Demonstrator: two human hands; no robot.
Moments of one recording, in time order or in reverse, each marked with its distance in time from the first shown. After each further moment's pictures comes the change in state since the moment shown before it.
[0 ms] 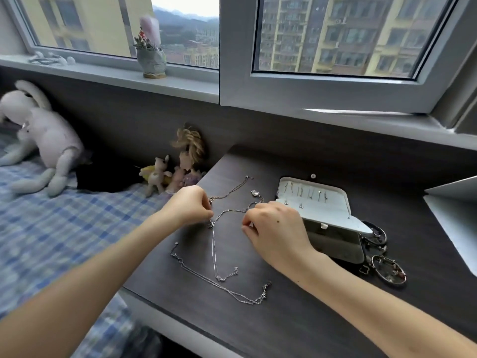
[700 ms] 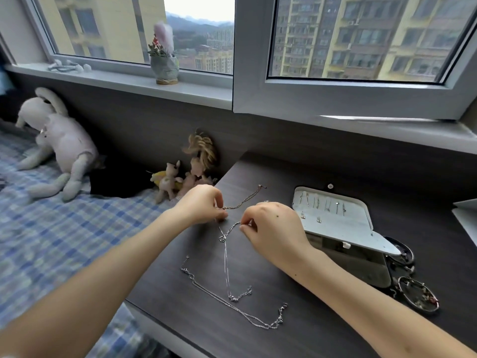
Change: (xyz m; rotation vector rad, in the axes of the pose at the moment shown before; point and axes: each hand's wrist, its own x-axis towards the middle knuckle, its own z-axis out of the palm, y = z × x) left_hand 0.035 -0.017 -0.002 0.060 0.039 0.109; right_hand 0.036 -0.011 0.004 0.114 -0.105 0.014
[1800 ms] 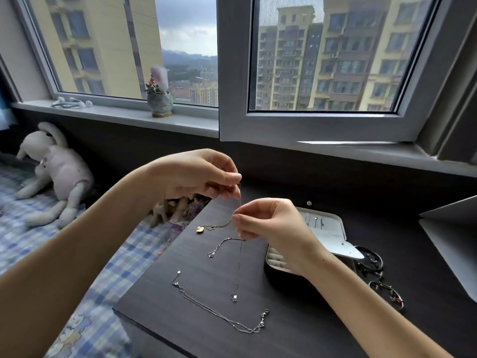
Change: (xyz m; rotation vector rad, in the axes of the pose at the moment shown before) left_hand -0.053 0.097 -0.139 -0.788 -0.326 0.048; right_hand -0.025 -0.003 -0.064 1.267 0.013 0.204
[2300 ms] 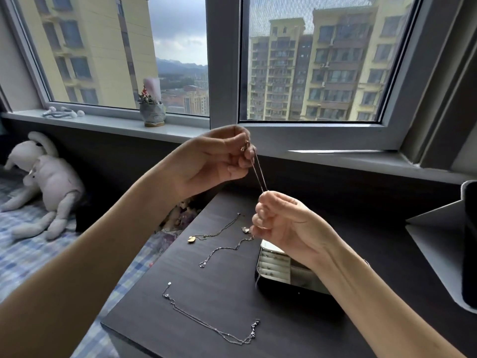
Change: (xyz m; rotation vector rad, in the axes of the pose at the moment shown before) left_hand 0.021 0.019 0.007 -0.705 -0.335 0.432; right_hand 0.002 -0.014 -0.040 0.532 -0.237 0.069
